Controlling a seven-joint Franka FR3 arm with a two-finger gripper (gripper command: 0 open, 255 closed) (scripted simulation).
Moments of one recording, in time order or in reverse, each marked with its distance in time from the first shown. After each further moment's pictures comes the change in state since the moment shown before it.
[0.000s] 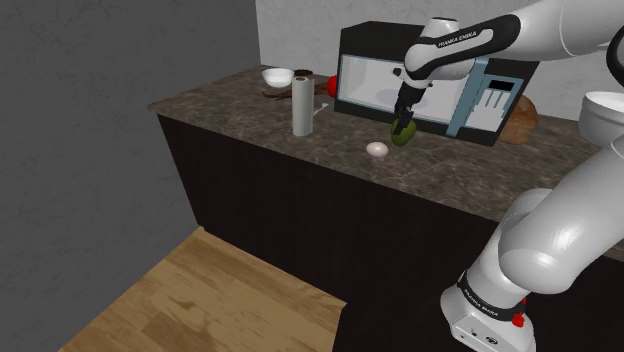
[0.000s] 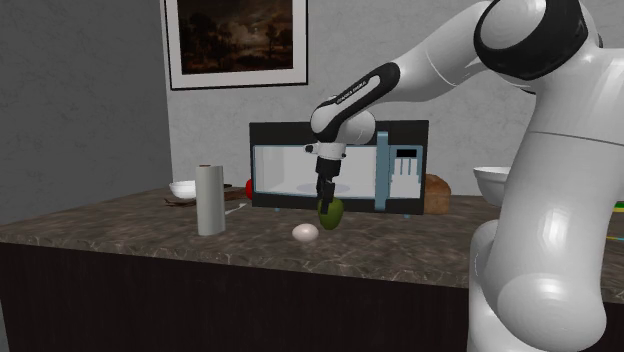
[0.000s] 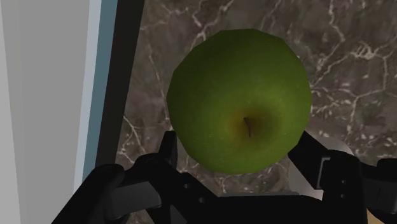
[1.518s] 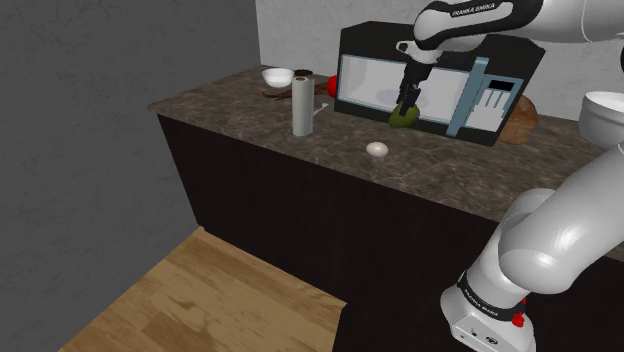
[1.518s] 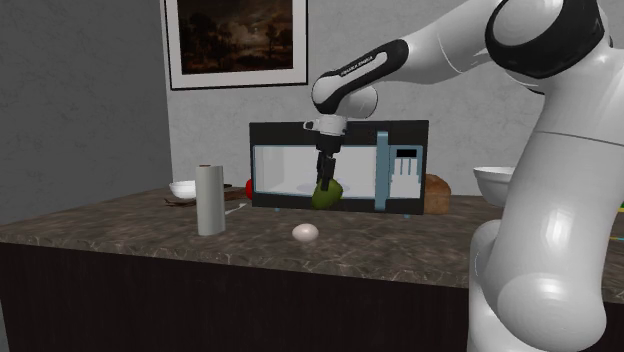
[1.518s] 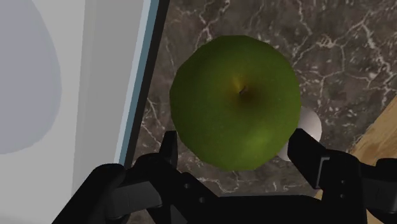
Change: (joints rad) arm -0.001 -0.038 0.023 0.150 -0.017 -0.185 0.024
